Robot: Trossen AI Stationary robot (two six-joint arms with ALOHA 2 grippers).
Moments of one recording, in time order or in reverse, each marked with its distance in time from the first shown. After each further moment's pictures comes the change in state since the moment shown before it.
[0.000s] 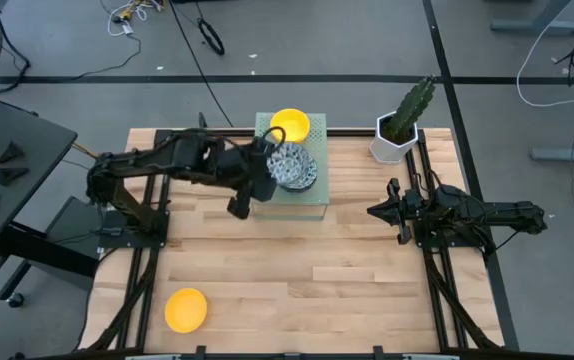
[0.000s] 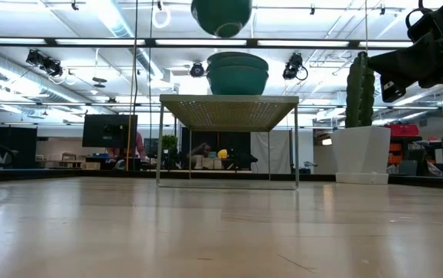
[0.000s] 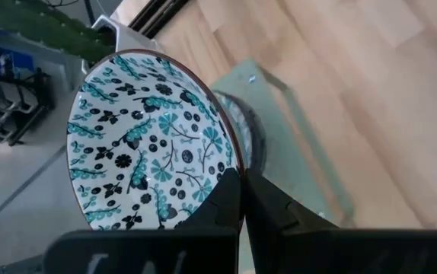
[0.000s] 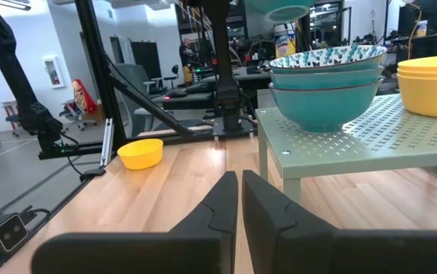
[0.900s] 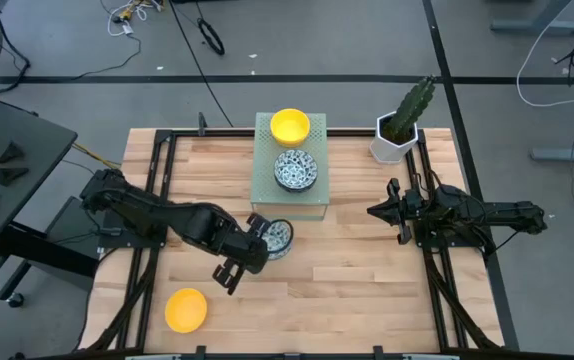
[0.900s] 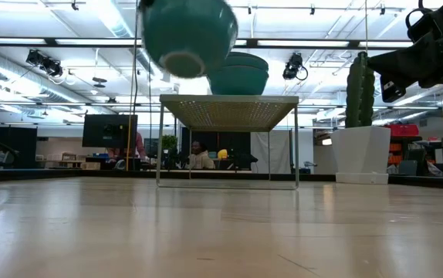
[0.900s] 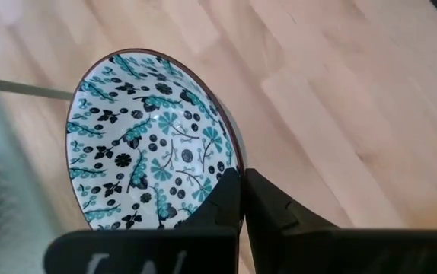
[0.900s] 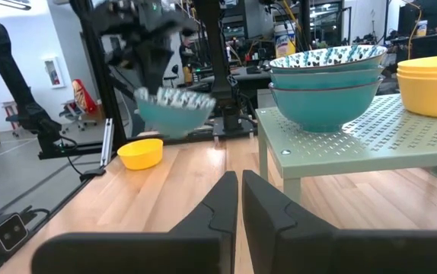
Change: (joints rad) left arm -0.332 0.002 -0.364 0.108 0.124 -0.366; right arm 0.000 0.000 0.000 0.000 0.000 0.000
